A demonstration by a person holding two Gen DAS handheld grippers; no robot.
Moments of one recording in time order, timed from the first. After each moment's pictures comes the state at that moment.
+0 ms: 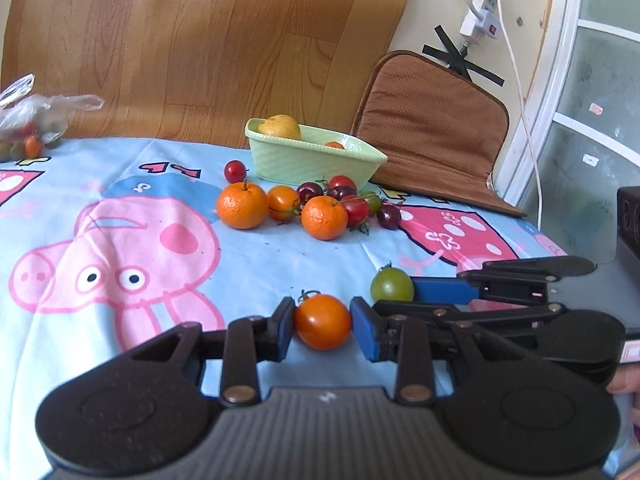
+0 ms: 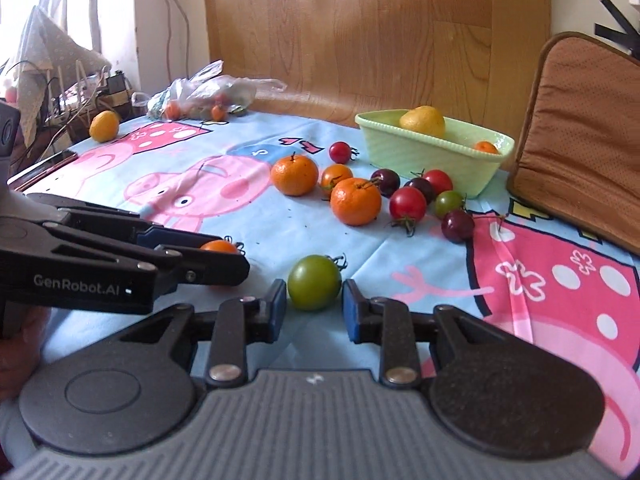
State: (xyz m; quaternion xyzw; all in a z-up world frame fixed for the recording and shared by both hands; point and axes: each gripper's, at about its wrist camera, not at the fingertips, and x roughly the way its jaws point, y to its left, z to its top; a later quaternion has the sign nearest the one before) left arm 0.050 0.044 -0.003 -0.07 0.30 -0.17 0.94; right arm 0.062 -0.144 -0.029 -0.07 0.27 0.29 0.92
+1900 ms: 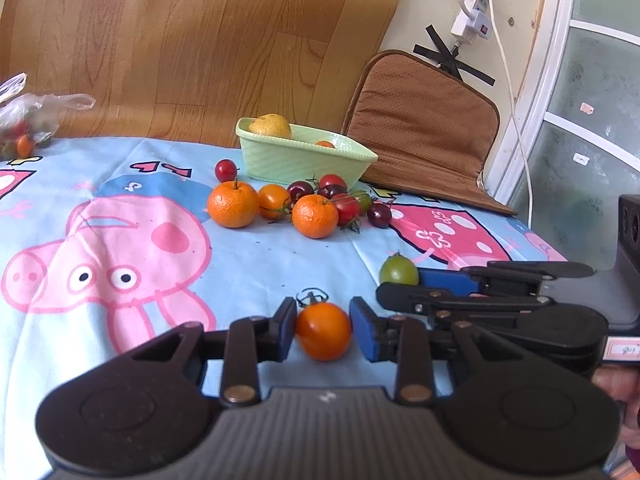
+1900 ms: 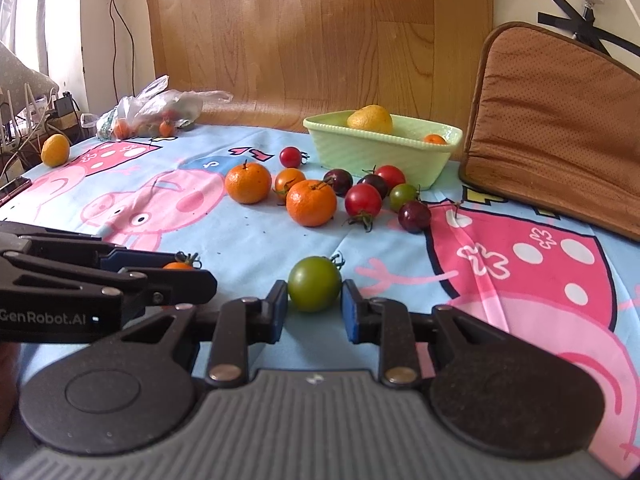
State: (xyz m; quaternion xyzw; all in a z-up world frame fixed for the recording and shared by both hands) left arm 0.049 0.045 -0.003 -0.08 0.30 -0.19 0.93; right arm 0.061 -0.146 -0.029 -0.05 0.26 0.21 0.94
